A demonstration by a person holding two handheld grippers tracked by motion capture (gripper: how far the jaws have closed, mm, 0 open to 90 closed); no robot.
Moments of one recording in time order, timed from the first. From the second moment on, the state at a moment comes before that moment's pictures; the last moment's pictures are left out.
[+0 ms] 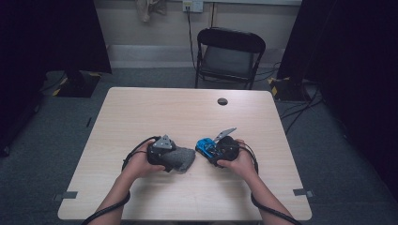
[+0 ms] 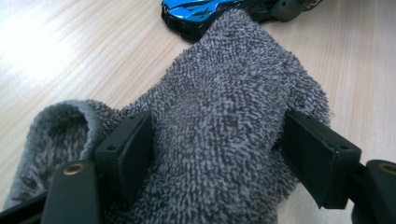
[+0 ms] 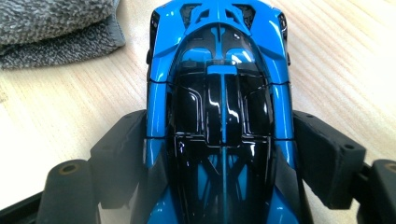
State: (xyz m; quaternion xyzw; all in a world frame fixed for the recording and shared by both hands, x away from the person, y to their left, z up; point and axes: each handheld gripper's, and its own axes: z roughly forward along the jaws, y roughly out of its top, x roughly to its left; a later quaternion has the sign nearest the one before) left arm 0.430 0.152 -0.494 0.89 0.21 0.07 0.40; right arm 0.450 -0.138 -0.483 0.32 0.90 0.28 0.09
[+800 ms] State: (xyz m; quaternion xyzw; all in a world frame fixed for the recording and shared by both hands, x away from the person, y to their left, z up) left arm 0.410 0.144 -0.486 0.88 0.27 0.08 0.38; right arm 0.449 -0.140 -0.484 0.31 0.90 0.29 0.10
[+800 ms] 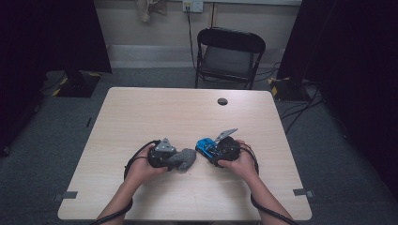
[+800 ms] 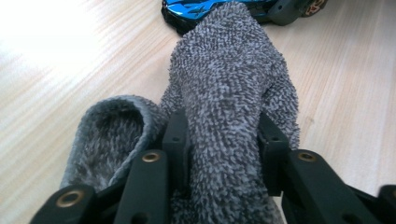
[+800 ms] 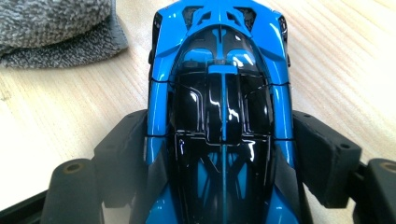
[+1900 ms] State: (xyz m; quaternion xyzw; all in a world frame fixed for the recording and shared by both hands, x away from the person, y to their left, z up) left arm 0.418 0.164 -0.466 0.82 0.38 0.08 0.42; right arm 0.445 -0.140 -0.474 0.33 0.89 0.30 0.11
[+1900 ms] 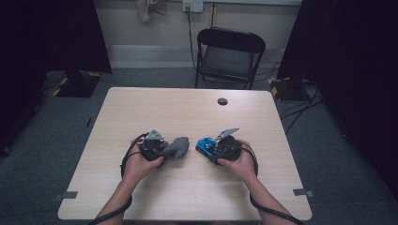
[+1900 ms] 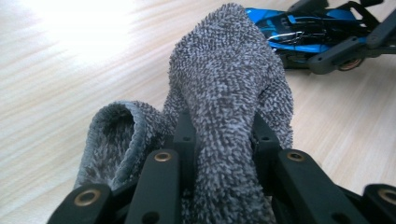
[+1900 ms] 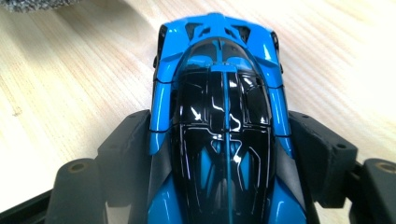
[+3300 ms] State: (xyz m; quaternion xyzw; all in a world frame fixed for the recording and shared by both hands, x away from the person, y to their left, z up) left arm 0.421 0.164 -0.475 0.82 0.37 0.07 0.42; right arm 0.462 -0.132 -0.487 0.28 0.90 0.31 0.09
